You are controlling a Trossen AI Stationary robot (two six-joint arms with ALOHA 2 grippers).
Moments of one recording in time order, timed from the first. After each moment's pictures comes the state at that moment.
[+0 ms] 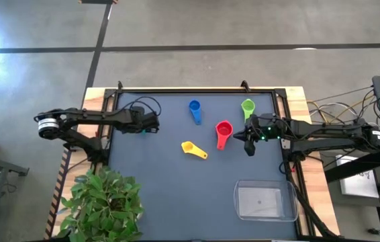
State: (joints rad) left arm 0.32 1.39 0.75 -0.77 -0.46 -1.13; right arm -0.22 0.82 0.42 -0.14 -0.10 0.22
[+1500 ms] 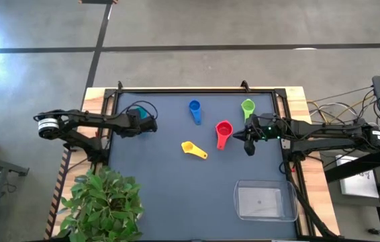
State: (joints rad) left arm 0.33 1.39 0.61 -0.59 -0.54 -1.27; right arm -0.22 0.82 0.42 -0.12 -0.10 0.23
